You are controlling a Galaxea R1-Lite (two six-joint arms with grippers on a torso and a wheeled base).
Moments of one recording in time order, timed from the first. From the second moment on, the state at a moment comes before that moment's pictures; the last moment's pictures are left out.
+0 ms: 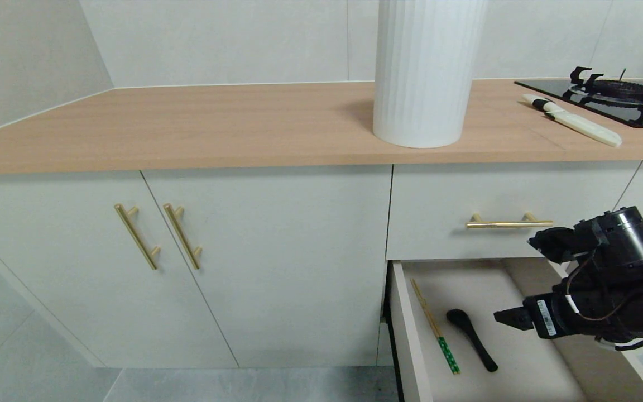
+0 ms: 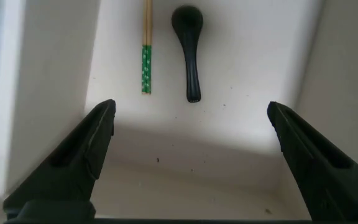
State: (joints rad) left arm 0.00 0.00 0.00 0.00 0.00 0.01; right arm 0.32 1.57 -0.72 0.00 -0.08 0.09
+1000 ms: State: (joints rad) left arm 0.00 0.00 0.00 0.00 0.00 0.01; right arm 0.36 1.48 -0.73 0.17 -0.08 0.06
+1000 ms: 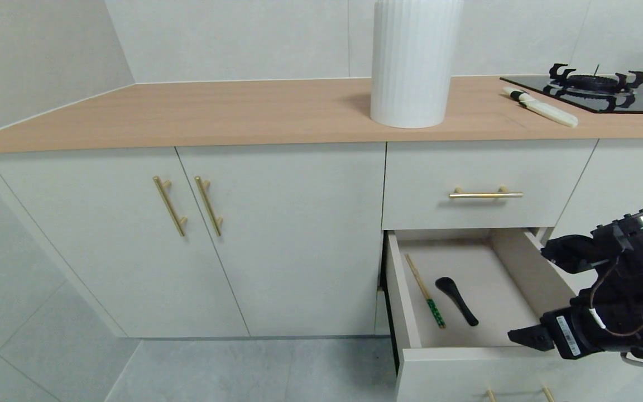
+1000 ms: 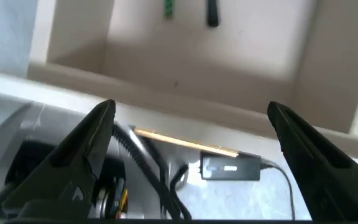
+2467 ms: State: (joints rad) left arm 0.00 0.00 0.00 0.00 0.00 0.01; right arm 0.48 1.65 -0.81 0.50 -0.10 0.15
